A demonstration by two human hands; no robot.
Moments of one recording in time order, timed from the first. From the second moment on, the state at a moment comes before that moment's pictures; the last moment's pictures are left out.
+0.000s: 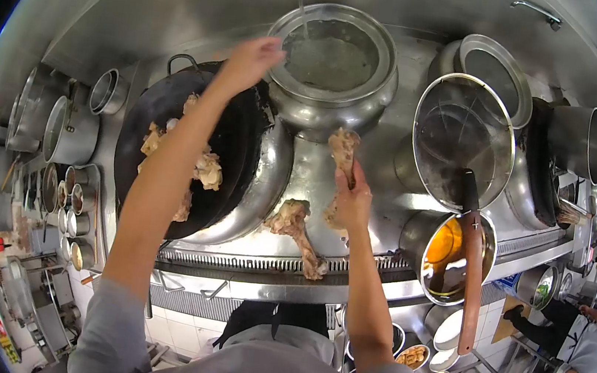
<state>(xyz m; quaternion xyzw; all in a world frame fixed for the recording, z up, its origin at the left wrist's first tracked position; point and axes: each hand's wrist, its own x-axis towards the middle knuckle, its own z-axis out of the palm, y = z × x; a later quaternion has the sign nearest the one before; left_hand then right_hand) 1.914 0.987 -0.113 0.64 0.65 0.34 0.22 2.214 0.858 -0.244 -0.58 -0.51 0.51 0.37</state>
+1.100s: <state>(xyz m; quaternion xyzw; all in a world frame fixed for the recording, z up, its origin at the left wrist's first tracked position) 1.995 1.004 -0.152 0.65 0.63 0.28 0.33 2.185 0.940 -0.221 -0.48 -0.36 0.70 0.38</state>
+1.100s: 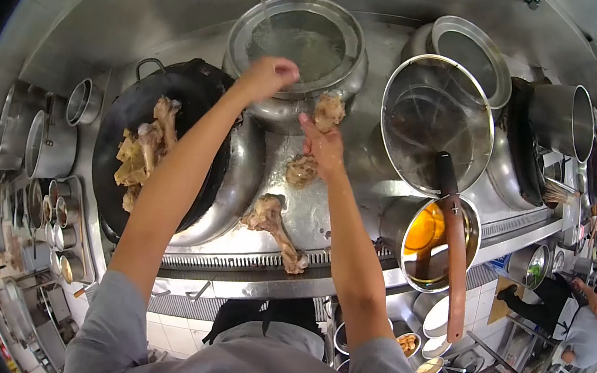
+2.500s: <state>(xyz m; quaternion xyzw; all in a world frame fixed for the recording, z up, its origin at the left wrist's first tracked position) 2.076 0.849 -0.301 0.05 0.38 0.63 0.67 2.138 1.115 -0.192 -0.50 -0.82 0.19 0.20</state>
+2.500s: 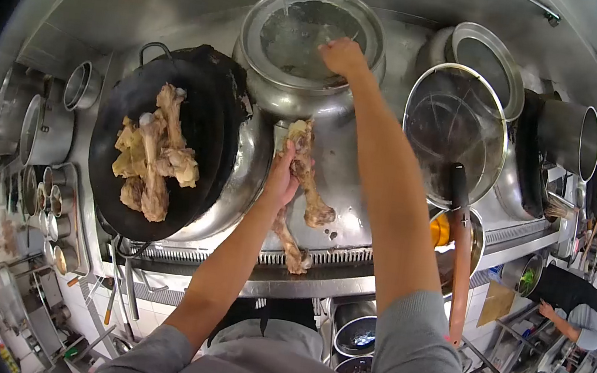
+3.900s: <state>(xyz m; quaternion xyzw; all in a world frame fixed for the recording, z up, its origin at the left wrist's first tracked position) 2.087 0.840 -0.293 0.19 0.50 0.57 0.62 2.138 1.119 -0.188 -0.43 -0.87 0.10 0.20</state>
